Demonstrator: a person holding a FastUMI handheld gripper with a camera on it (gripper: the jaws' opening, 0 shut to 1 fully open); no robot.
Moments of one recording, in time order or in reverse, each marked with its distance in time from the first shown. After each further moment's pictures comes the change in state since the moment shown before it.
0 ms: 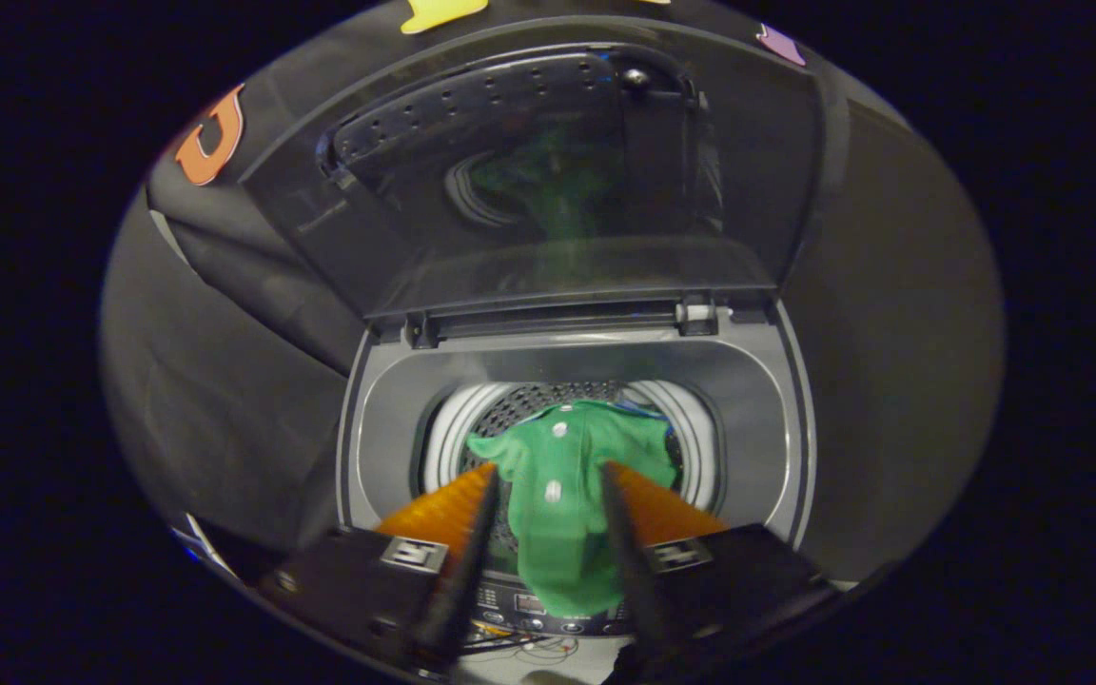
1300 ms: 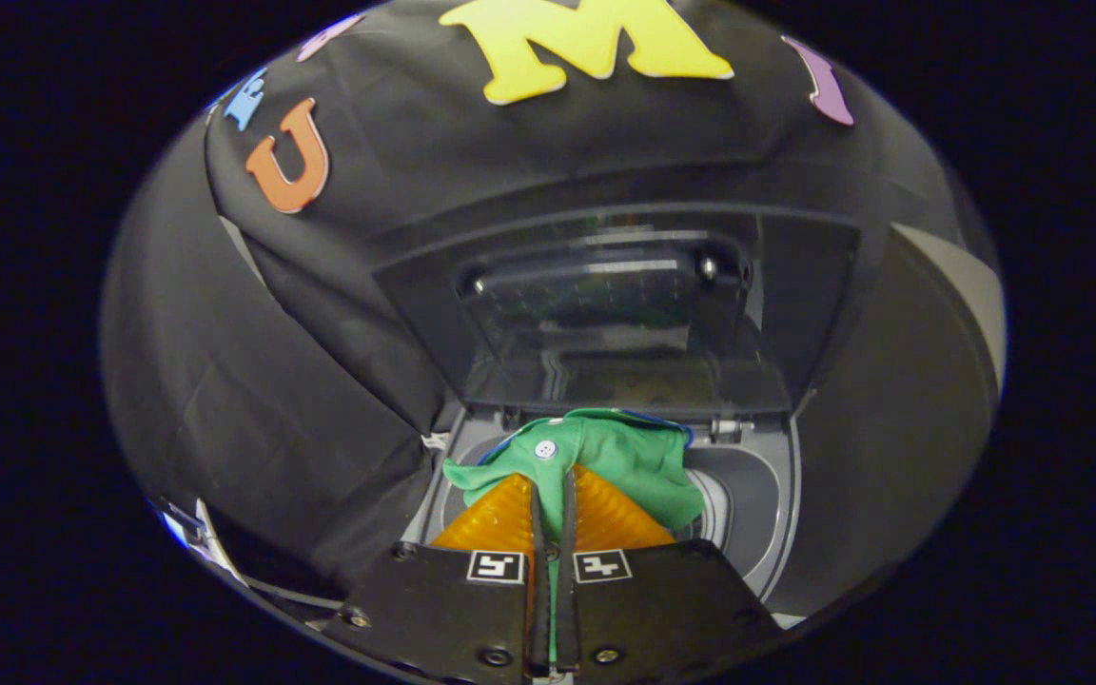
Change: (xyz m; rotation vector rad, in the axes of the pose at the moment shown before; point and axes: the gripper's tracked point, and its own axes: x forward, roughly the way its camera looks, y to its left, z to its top) arm -0.052 0.037 0.049 -0.082 -0.134 0.167
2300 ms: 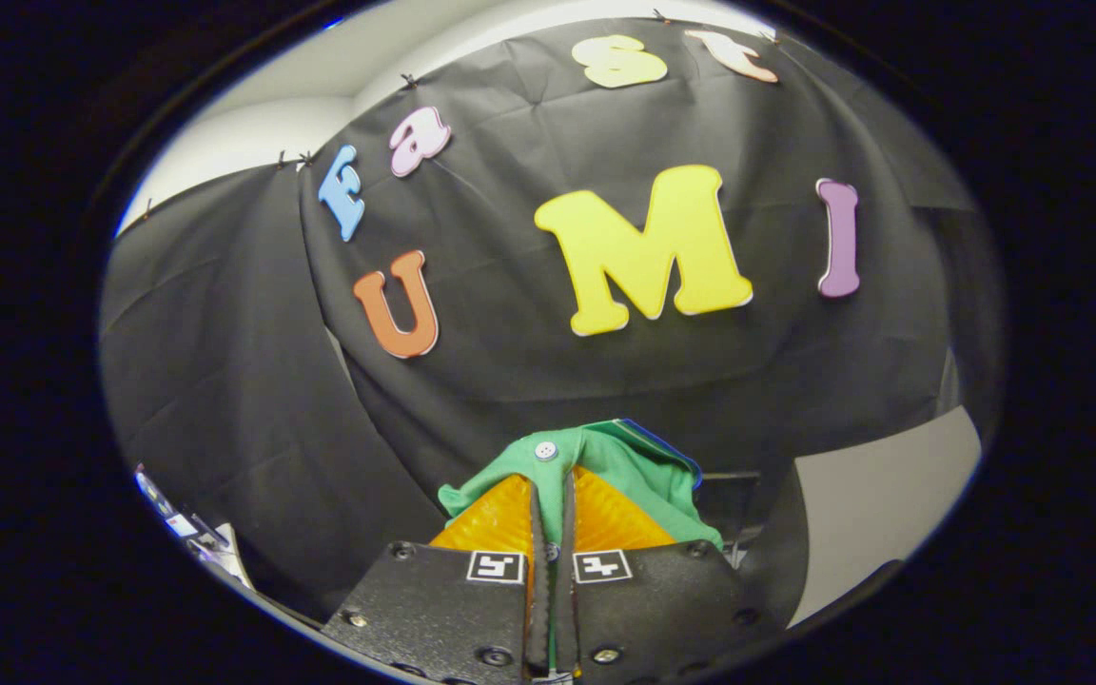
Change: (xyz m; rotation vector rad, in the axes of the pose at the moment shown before) arm -0.238 0.063 0.127 -0.100 -0.461 0.179
